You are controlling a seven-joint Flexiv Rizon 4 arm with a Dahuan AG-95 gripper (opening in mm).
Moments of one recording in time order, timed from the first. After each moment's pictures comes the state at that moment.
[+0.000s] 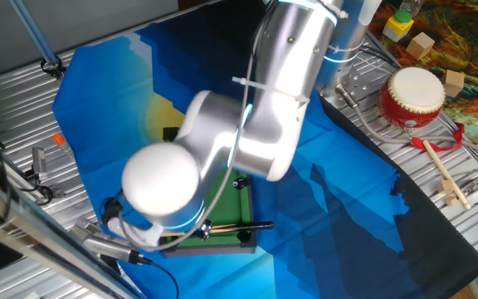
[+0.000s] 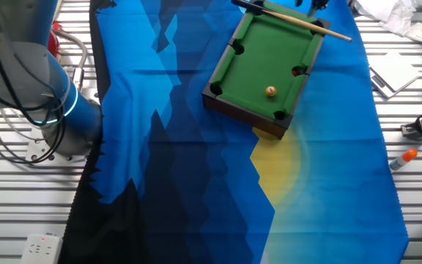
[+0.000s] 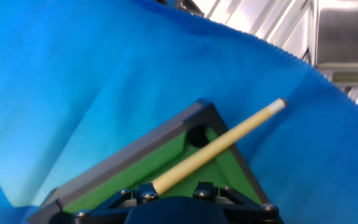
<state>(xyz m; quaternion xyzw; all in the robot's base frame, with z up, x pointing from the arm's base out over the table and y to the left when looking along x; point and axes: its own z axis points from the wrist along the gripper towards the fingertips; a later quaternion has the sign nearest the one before) 0.601 0.279 0.132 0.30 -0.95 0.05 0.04</state>
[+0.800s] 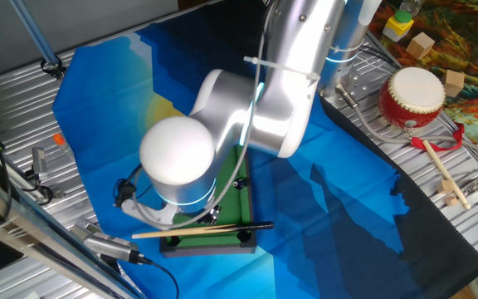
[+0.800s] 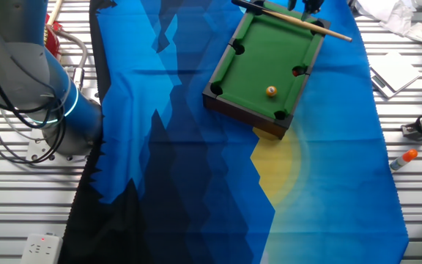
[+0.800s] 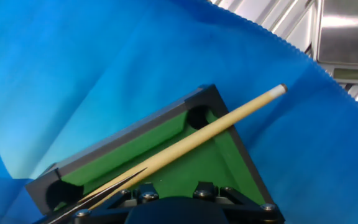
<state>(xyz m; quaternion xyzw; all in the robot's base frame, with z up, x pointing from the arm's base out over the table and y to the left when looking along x) 0.577 0.263 0.133 0.33 -0.94 0.05 0.03</state>
